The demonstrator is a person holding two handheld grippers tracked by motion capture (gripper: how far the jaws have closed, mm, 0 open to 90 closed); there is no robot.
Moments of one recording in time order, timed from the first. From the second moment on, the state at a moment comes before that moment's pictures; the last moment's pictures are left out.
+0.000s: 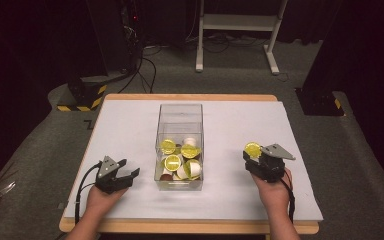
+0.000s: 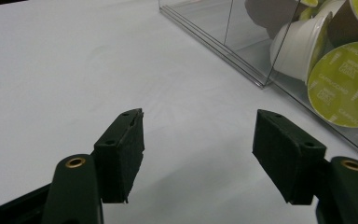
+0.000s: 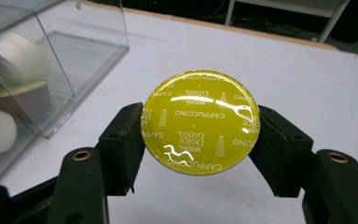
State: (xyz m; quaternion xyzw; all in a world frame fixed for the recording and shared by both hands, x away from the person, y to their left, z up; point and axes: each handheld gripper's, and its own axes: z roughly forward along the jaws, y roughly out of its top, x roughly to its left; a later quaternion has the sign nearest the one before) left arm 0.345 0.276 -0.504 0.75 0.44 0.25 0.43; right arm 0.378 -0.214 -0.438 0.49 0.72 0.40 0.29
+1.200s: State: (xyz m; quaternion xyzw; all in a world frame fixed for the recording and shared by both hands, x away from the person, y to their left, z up) left arm 0.345 0.276 -0.504 0.75 0.44 0.25 0.43; right arm 0.379 -0.232 -0.495 0.53 0.73 0.33 0.27
